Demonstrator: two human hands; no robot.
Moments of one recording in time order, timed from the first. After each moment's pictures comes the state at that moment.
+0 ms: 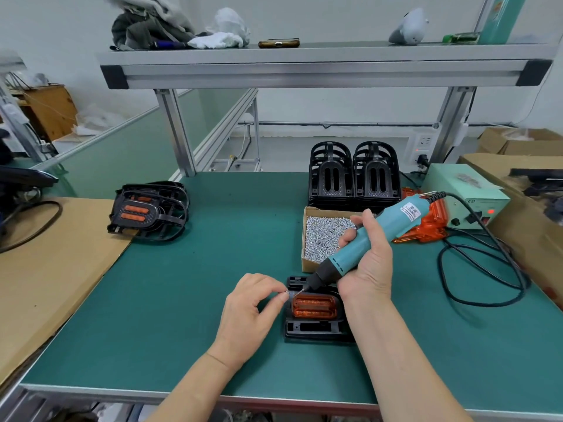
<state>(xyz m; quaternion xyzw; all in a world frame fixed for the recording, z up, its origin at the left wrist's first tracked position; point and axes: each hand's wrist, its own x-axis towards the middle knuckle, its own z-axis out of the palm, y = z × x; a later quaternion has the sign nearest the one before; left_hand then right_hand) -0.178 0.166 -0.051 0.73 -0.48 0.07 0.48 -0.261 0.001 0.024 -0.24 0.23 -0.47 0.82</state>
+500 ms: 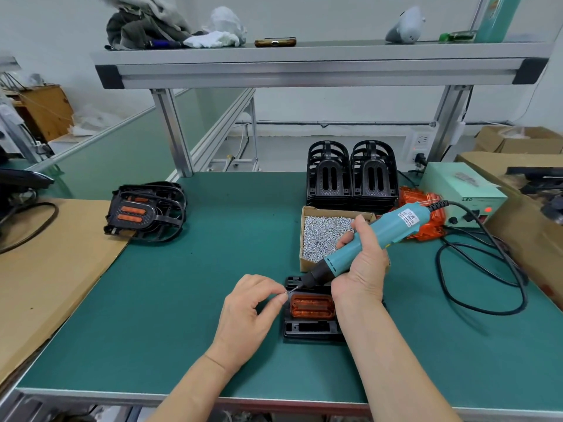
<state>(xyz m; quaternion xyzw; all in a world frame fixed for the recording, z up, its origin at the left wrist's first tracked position) -0.179 0.167 -0.050 0.74 -0.48 0.06 0.47 -0.252 0.004 0.013 -0.23 0.29 -0.51 0.78</state>
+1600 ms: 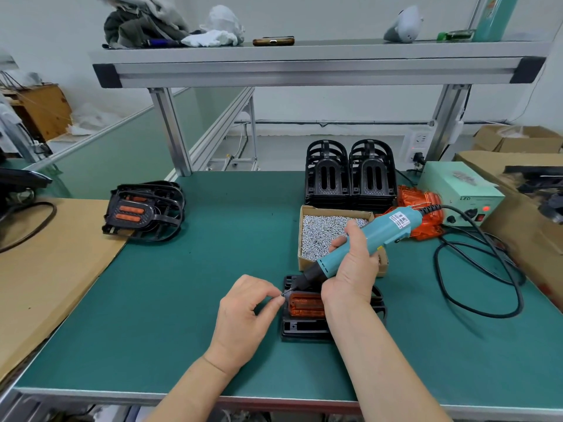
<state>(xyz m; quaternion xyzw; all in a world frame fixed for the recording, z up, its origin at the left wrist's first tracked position) -0.179 0.167 -0.056 0.72 -0.48 0.13 0.48 -0.247 0.014 0.009 -0.24 0.35 -0.51 0.75</state>
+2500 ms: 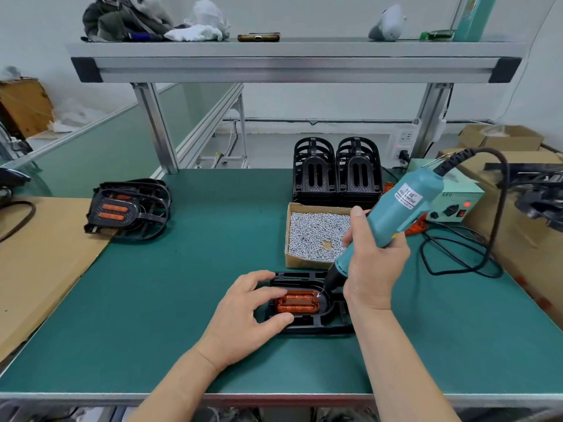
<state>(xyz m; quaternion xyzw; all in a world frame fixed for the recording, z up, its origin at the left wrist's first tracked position) -0.181 0.164 -0.060 0.76 -0.51 -0.06 0.40 -0.288 0.003 0.028 -0.45 0.24 -0.63 0.59</state>
